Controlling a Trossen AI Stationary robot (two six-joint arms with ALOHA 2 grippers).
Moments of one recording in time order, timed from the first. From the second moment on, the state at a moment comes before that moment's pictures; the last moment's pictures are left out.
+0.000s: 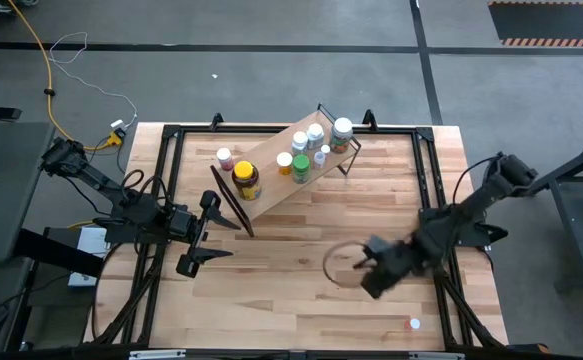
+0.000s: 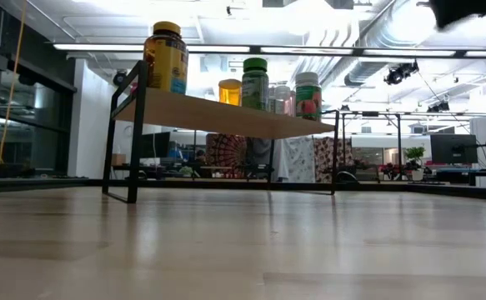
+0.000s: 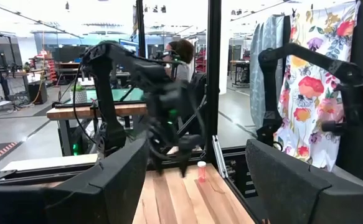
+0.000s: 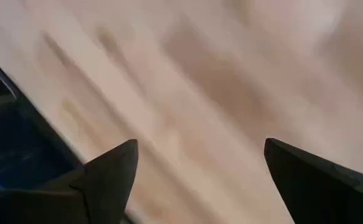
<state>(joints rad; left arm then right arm) -0.43 0.86 0.60 0.38 -0.33 0.06 0.64 1.39 1.00 -0.84 0.07 1.41</state>
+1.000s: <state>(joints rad) -0.43 0.86 0.60 0.38 -0.33 0.06 1.04 1.63 1.00 -0.72 -0.17 2.24</state>
